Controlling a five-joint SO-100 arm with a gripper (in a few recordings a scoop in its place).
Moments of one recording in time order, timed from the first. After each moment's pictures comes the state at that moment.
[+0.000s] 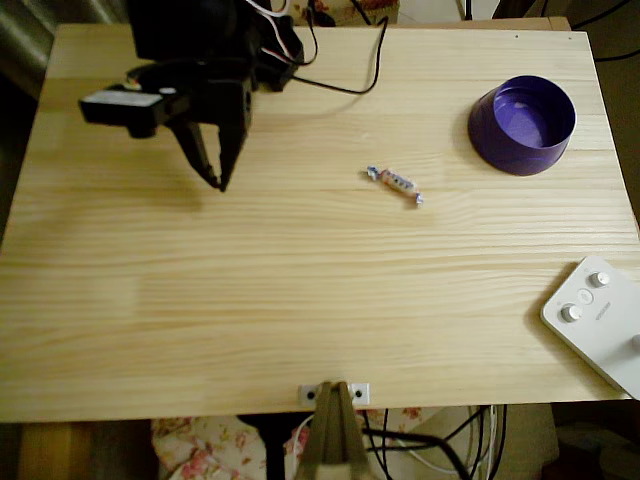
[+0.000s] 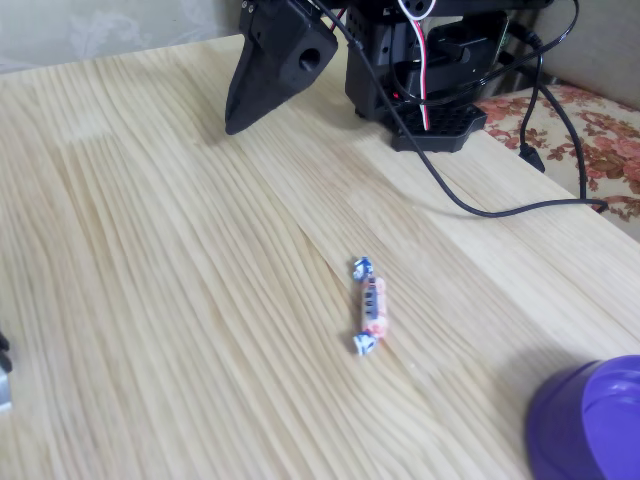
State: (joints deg) arm 12.0 188.3 174.4 58.4 0.1
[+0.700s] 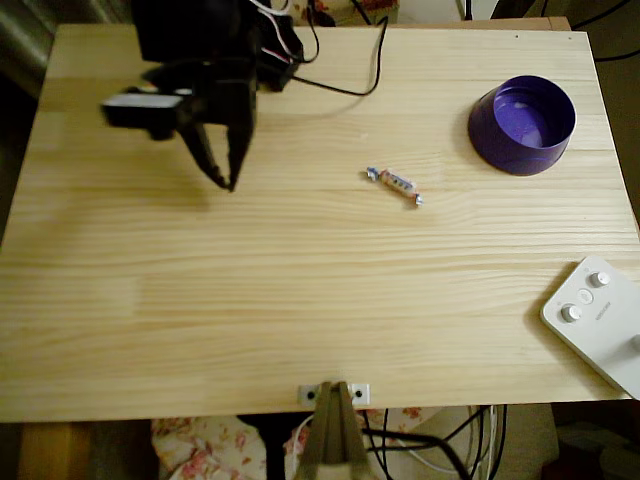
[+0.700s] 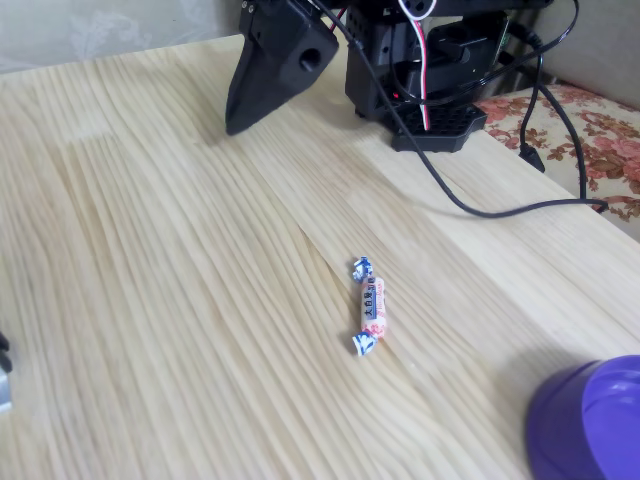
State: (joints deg) arm 8.6 188.3 174.4 58.4 -2.5
